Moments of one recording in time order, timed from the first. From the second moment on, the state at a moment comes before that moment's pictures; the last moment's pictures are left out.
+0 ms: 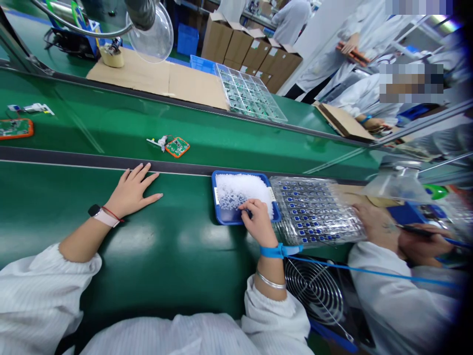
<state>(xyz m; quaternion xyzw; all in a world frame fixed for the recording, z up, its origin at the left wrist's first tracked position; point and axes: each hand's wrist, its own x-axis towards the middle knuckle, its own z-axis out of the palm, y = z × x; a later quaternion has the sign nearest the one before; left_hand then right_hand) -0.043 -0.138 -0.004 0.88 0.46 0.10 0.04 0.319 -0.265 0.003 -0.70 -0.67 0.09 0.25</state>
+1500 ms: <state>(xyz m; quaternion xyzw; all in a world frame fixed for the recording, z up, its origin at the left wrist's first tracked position) -0.039 -0.017 0.003 0.76 0.64 0.12 0.00 0.328 -0.262 -0.003 -0.71 -0.65 0.07 0.27</state>
